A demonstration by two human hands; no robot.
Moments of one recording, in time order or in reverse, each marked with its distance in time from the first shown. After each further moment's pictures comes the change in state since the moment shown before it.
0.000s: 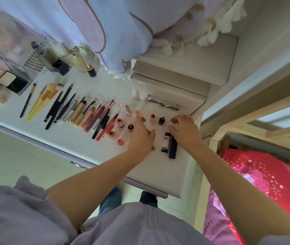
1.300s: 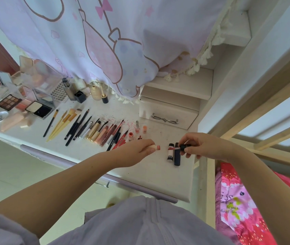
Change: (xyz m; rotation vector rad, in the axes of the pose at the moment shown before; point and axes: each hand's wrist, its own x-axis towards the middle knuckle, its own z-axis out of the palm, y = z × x) left_hand -0.047 0.016 -0.111 0.511 -0.526 0.573; right_hand -0.092 -0.039 -0.112 0.382 -0.531 -0.073
